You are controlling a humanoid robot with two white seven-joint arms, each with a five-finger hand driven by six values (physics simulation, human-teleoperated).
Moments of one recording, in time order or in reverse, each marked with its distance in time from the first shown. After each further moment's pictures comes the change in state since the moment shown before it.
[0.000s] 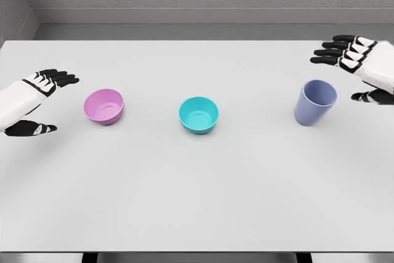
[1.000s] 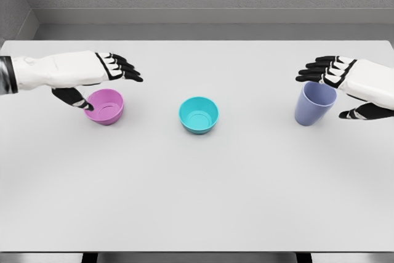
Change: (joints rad) left arm -0.773 0.146 -0.760 0.080 0.250 -0.001 -0.323; right arm -0.011 0.049 0.007 -0.010 -0.144 -0.001 0.224
